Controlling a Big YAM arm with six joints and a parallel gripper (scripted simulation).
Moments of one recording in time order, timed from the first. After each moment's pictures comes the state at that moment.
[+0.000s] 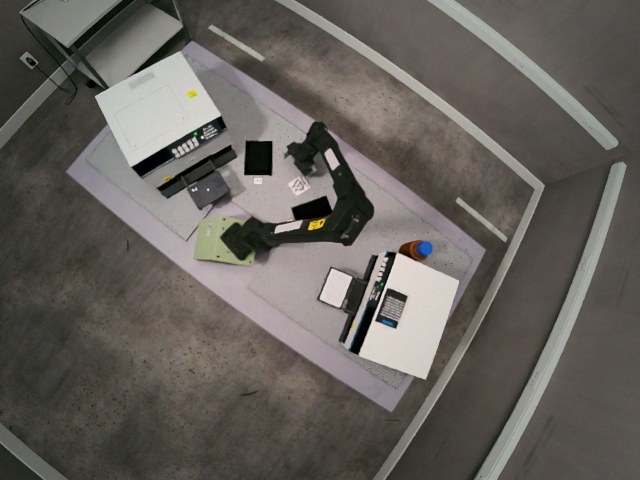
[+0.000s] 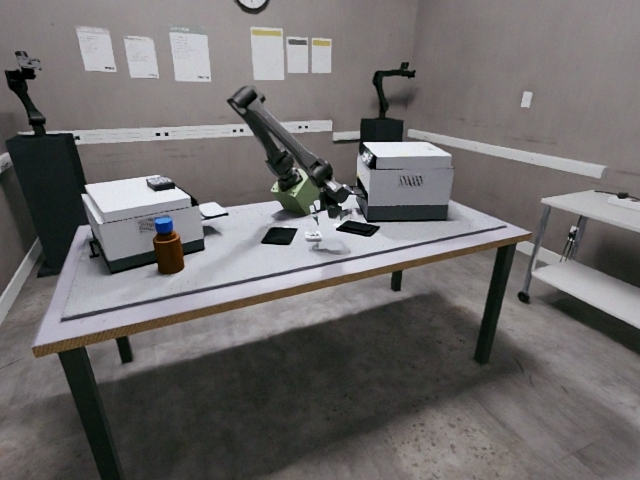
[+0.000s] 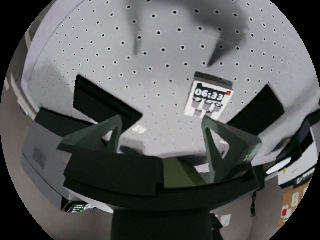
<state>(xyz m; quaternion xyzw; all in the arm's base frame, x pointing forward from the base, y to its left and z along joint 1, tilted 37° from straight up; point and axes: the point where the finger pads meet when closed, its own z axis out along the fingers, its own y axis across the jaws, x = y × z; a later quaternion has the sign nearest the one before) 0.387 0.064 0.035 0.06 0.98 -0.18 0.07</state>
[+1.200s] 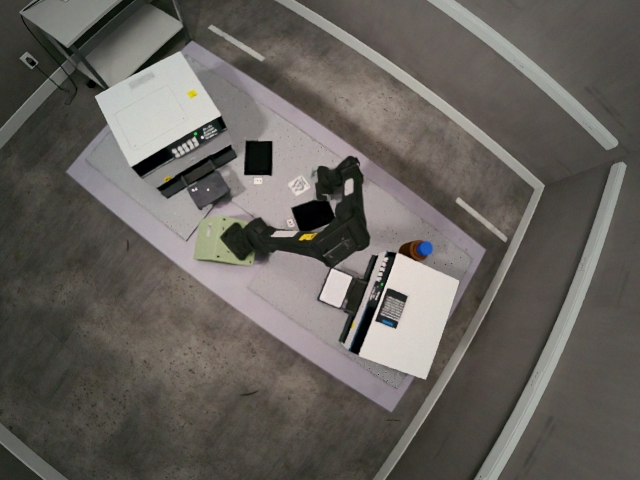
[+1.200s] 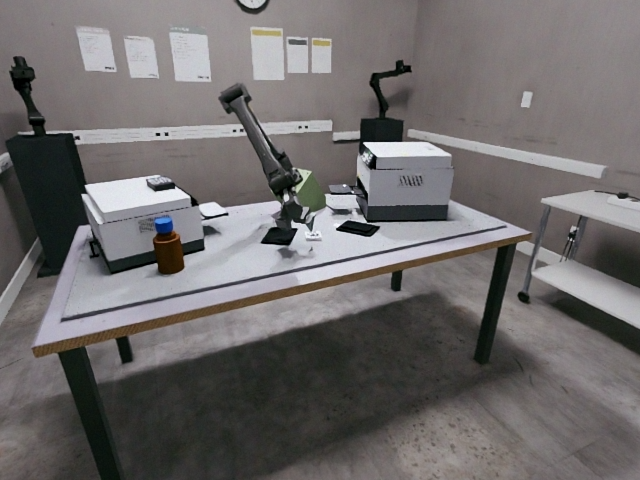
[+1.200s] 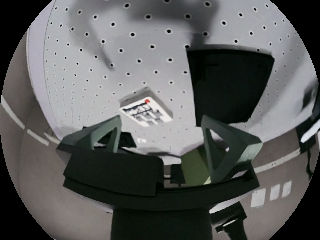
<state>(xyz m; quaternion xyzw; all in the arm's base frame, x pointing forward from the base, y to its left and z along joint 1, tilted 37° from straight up) 0.379 -0.049 0.078 0.35 0.93 -0.08 0.08</state>
